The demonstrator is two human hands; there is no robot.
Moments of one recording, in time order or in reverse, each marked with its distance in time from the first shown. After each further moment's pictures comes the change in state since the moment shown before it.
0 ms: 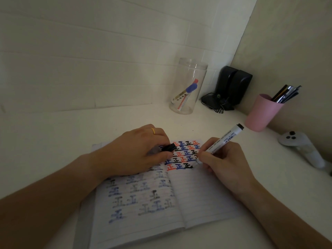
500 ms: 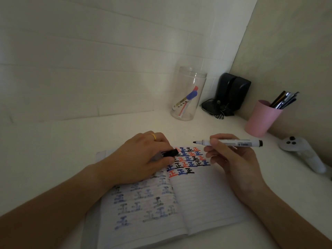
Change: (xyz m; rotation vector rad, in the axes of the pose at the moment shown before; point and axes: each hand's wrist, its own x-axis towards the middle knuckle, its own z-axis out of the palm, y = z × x) left_hand 0.000 0.004 -0.001 -0.010 0.028 -0.036; right_hand 0.008 0.001 -0.013 0.609 0.085 0.042
